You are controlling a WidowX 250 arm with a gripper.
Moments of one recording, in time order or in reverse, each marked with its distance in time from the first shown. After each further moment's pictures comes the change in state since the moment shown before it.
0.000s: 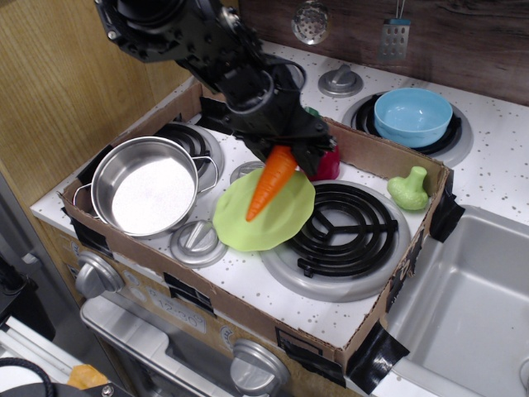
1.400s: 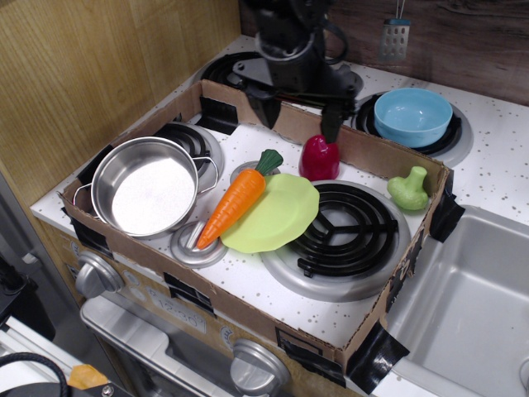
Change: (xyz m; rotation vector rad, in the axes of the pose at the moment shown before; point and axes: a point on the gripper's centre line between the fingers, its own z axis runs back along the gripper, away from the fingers) arm 0.021 -0.034 0.038 0.222 0.020 -0.034
